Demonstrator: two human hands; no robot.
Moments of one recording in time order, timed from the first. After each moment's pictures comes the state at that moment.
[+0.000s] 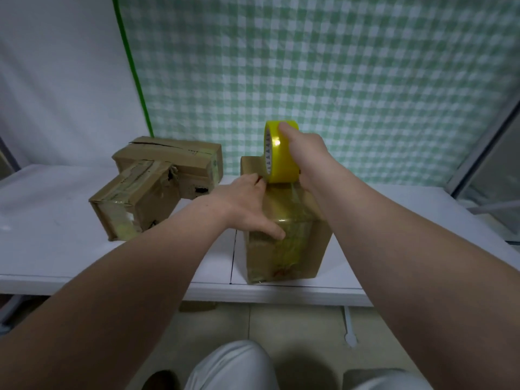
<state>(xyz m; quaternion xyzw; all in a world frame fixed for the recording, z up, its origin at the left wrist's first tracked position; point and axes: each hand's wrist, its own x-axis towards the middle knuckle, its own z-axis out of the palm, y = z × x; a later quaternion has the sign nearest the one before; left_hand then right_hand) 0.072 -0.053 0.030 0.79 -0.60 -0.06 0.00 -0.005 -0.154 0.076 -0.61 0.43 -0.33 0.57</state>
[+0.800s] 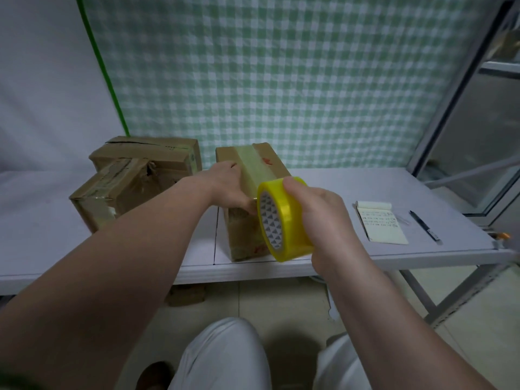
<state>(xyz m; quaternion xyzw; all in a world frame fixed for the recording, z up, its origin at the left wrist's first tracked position) 0.062 -0.057 0.037 0.81 -0.58 -0.09 0.02 -0.135 -0.041 0.039 -0.58 0.42 -0.39 0.58</state>
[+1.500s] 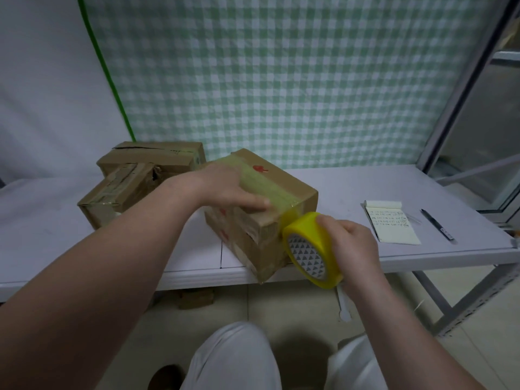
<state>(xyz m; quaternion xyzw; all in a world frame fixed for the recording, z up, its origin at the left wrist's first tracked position) 0.060 -0.037 0.056 0.80 -0.58 -0.15 0.04 -0.164 -0.071 -0.019 -0.60 0.52 -0.38 0.47</state>
